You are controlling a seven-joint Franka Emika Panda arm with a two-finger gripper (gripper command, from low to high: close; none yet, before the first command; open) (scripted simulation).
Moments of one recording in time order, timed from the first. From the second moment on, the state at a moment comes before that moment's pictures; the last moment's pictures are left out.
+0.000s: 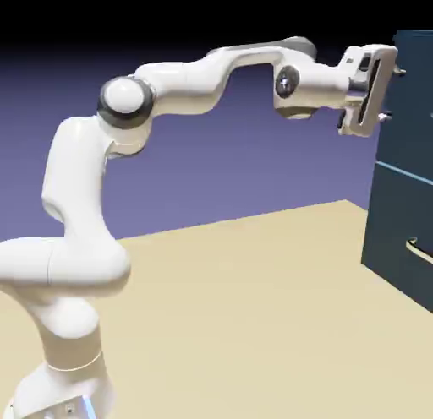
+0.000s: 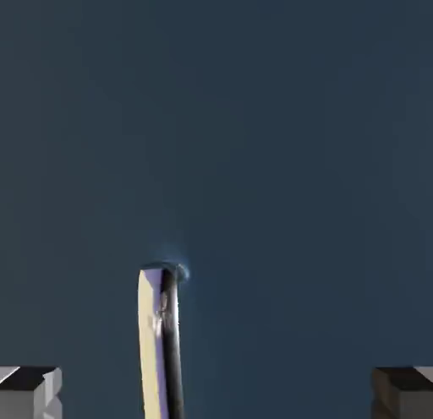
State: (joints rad) arm -2.14 -0.70 1.90 -1.40 1.96 2.97 -2.05
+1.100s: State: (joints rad) arm -2.72 -1.14 1.97 -0.70 2.19 2.91 -1.96
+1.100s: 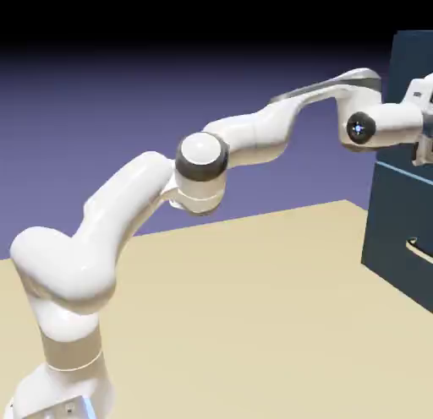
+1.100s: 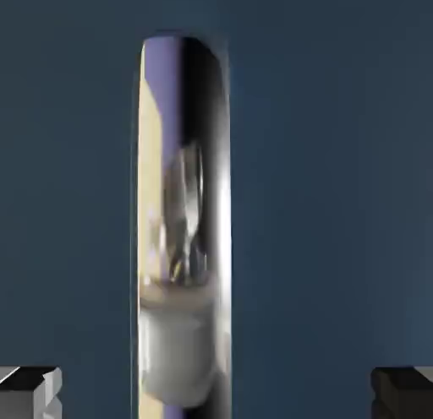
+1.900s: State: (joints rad) arm -2.18 -0.77 1.79 -1.50 2.55 2.73 -2.60
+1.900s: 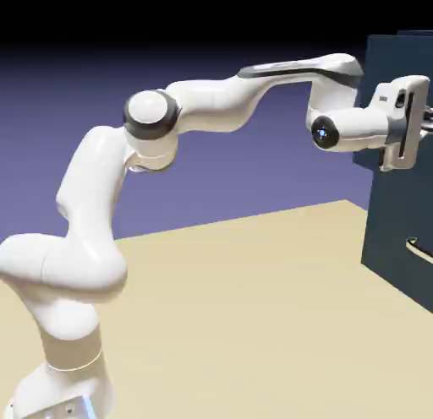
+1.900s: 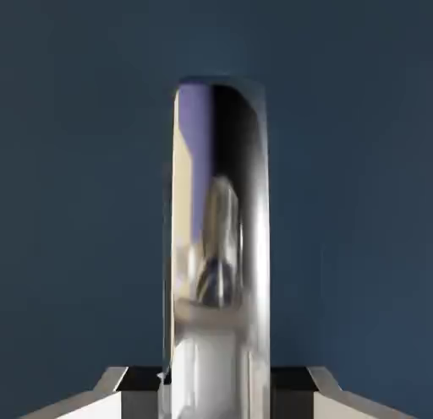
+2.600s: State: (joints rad) arm -1.56 -0.76 1.26 -2.06 2.59 2.57 -2.68
